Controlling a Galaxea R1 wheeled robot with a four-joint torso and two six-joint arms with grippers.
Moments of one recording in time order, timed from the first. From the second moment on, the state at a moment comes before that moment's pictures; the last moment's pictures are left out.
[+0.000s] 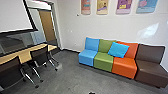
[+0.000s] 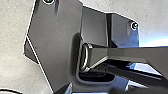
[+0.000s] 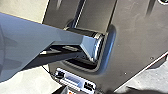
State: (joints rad) left arm 1.54 2.97 -2.55 -0.13 -0.06 0.15; right arm -1.62 2.99 -2.58 -0.07 0.05 -0.04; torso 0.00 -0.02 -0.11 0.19
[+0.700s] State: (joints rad) left arm 1.54 2.98 -2.55 -0.13 -0.06 0.15; right arm -1.62 2.99 -2.58 -0.07 0.05 -0.04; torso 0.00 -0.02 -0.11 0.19
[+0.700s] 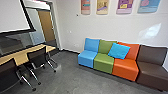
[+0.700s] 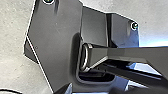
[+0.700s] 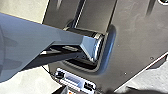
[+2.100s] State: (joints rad) left arm 1.54 2.97 -2.55 -0.13 -0.06 0.15; right arm -1.62 2.99 -2.58 -0.07 0.05 -0.04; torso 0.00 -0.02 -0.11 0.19
